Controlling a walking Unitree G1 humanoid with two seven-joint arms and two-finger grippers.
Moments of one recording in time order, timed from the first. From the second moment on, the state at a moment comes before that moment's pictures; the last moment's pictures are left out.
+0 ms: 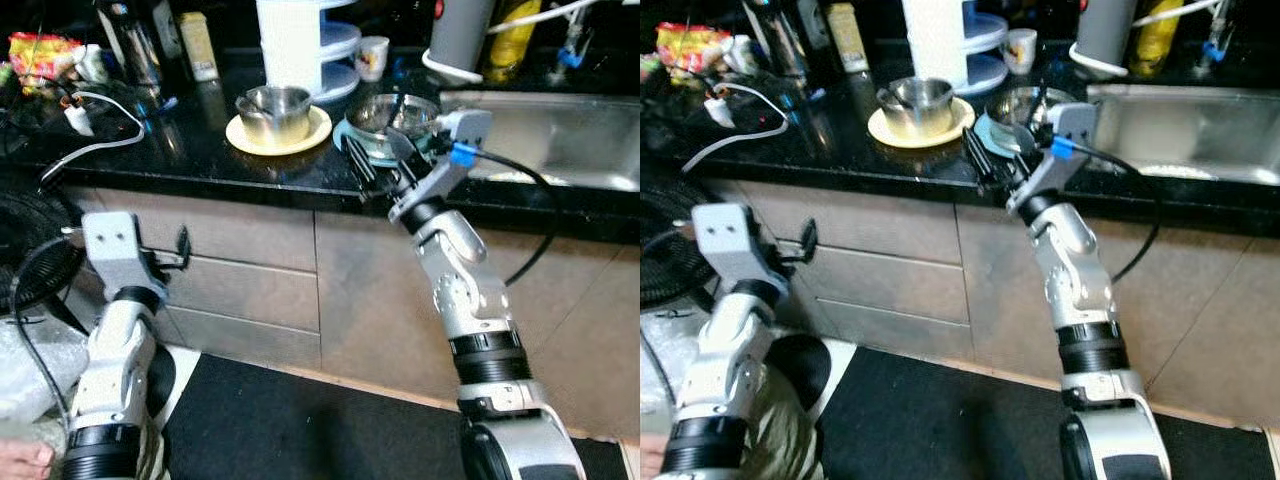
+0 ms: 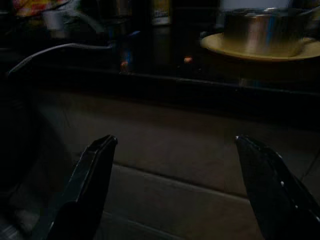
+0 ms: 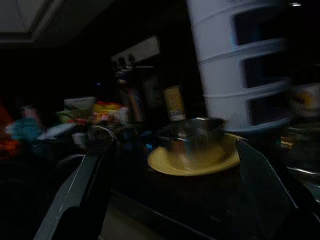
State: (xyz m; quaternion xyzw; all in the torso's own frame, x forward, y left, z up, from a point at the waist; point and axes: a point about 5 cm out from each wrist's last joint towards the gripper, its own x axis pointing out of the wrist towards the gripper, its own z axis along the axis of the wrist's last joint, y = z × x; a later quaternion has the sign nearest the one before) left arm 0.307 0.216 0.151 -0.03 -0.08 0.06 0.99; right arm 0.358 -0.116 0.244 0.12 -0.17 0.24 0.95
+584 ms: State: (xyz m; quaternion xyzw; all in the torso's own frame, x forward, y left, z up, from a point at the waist) left arm 0.308 0.211 0.155 -0.04 -0.07 0.06 0.99; right arm 0.355 -0.100 0.246 0.12 -0.16 0.26 0.95
